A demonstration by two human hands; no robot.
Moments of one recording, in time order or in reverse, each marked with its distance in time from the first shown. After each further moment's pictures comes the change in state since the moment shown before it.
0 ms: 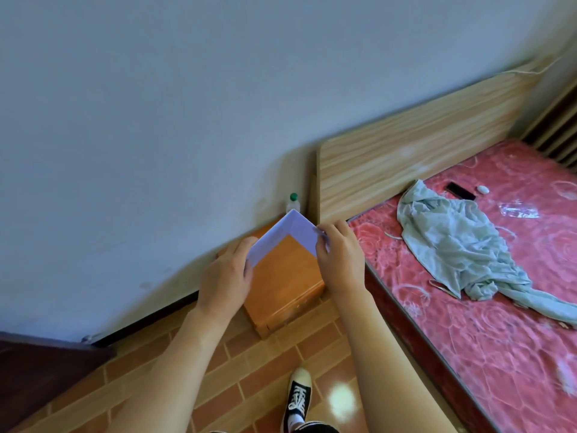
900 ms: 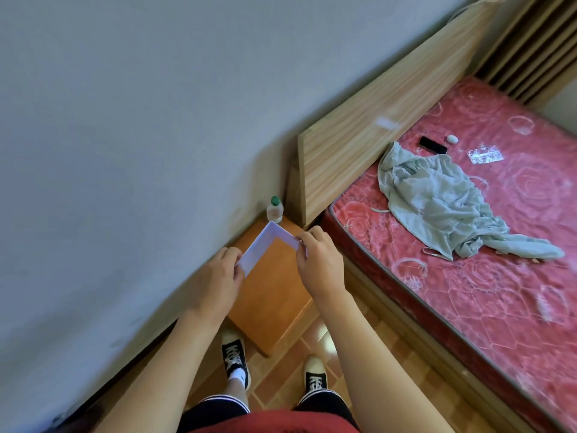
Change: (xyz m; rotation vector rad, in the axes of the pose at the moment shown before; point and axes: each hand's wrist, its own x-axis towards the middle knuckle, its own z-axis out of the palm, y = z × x) left_hand 0.172 -0.134 0.101 -0.005 -0.330 0.084; right_hand 0.101 0.007 0.154 -0.226 -0.052 0.191
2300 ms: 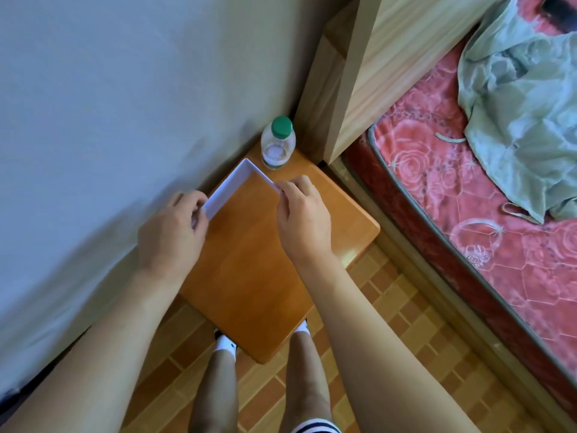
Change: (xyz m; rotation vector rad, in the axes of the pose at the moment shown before) left_hand 0.136 -0.141 0.243 0.030 -0.092 -0.132; right_hand 0.079 0.117 0.289 0.070 -0.171 0.129
